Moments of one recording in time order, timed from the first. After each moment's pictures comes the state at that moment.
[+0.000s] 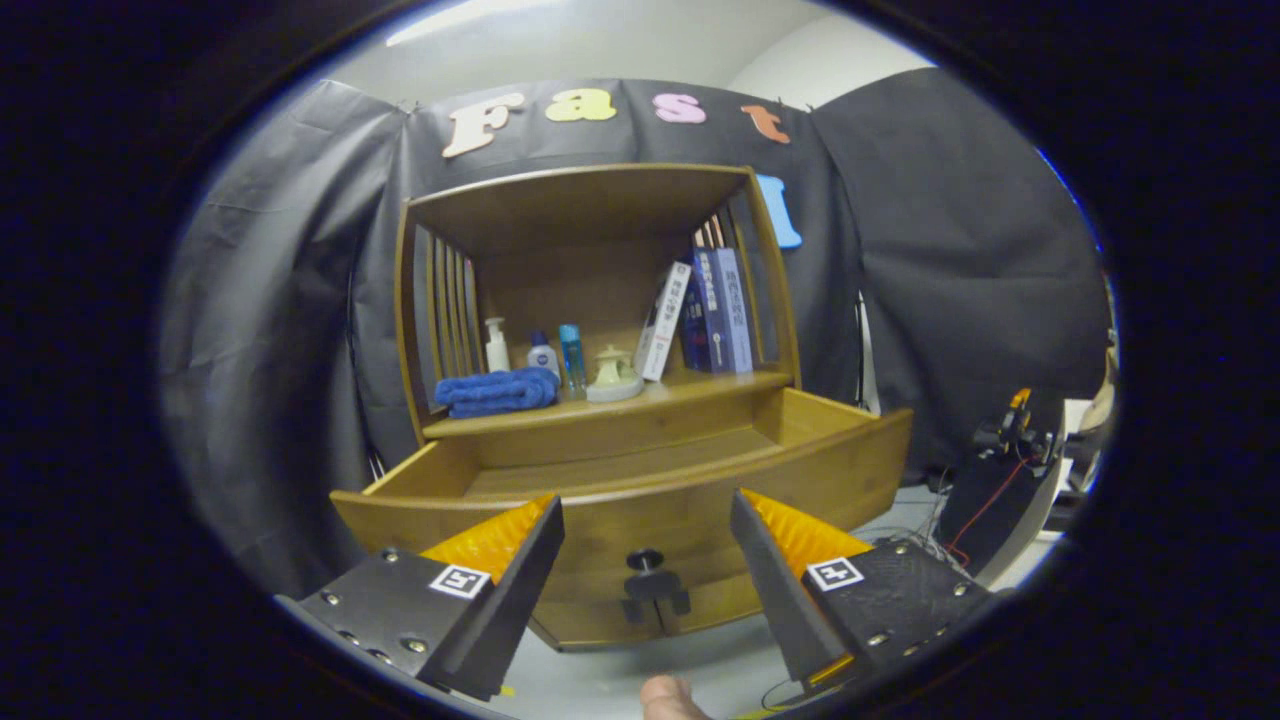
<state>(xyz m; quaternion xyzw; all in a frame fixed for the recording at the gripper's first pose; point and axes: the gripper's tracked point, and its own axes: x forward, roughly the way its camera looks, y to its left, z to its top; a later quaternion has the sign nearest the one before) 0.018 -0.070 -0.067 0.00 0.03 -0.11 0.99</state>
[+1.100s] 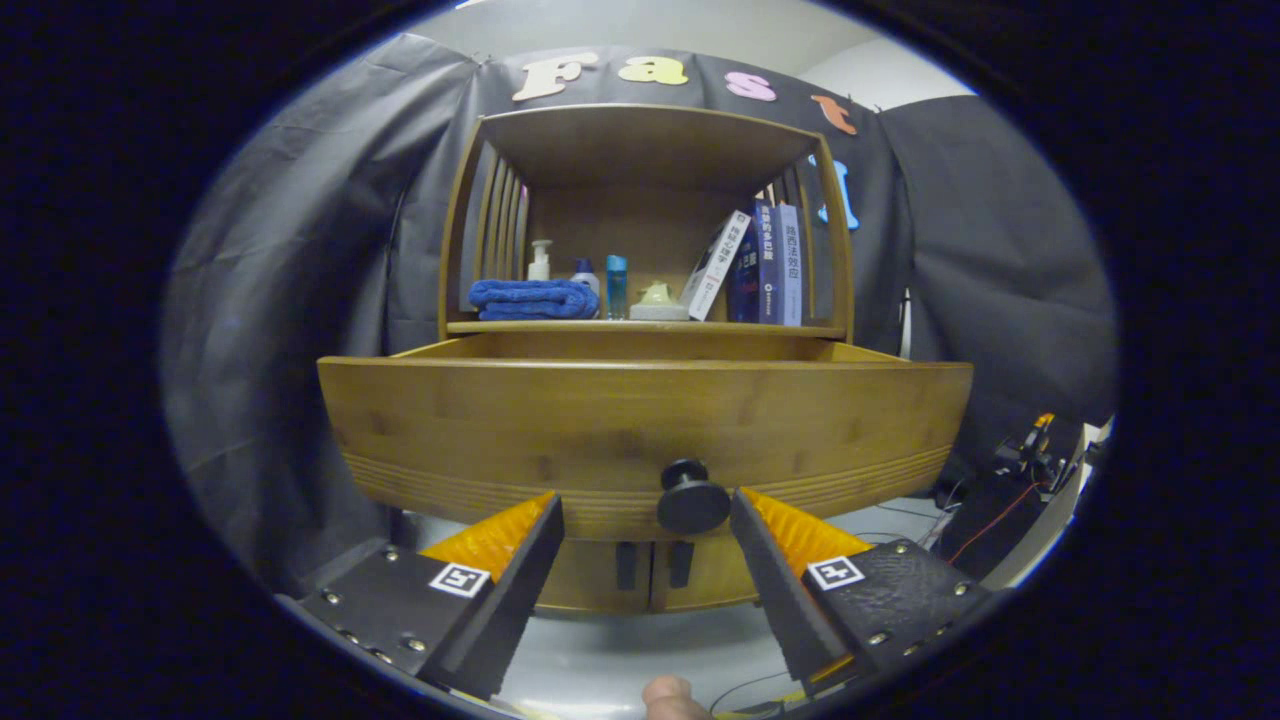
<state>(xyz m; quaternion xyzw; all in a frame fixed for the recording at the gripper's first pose) 0.043 -0.063 -0.137 -0.10 0.05 -0.07 0.99</state>
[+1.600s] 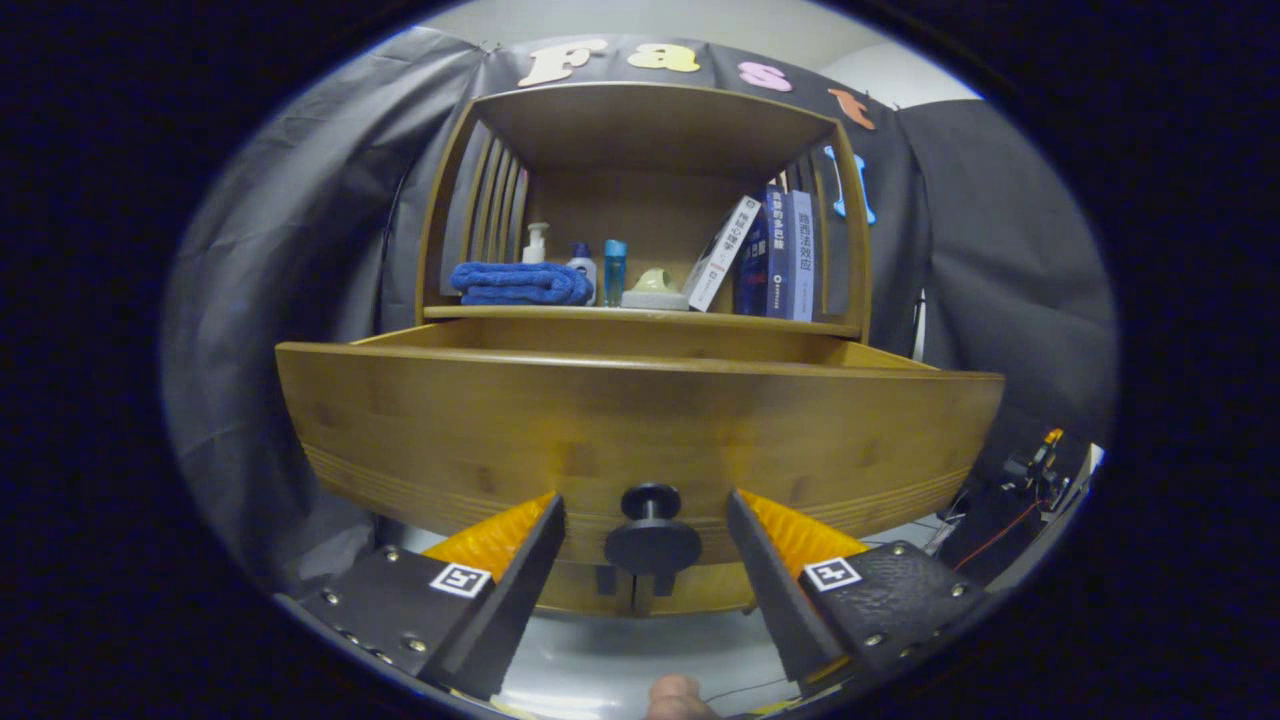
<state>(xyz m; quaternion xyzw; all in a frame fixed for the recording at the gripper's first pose) 0.075 -0.083 -0.145 -0.10 0.08 -0.05 0.99</state>
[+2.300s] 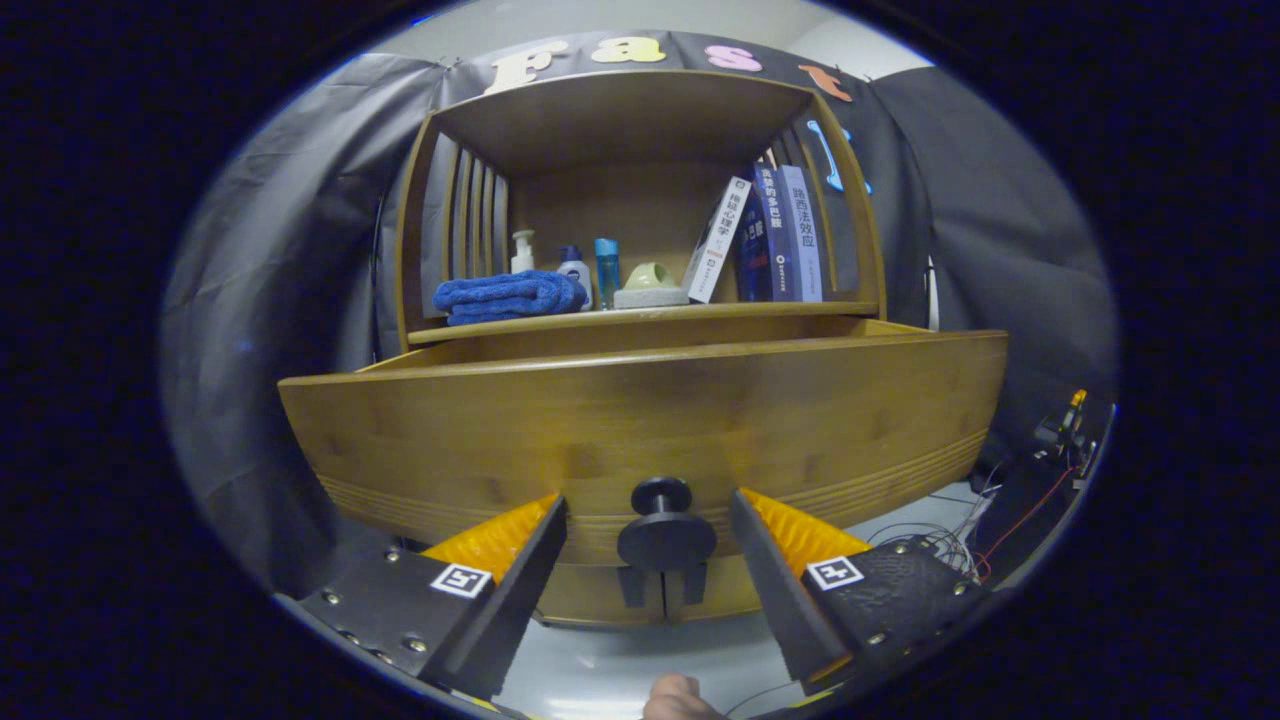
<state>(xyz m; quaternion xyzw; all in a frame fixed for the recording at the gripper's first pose) 0.118 -0.081 -0.146 -0.05 0.08 -0.04 0.99</state>
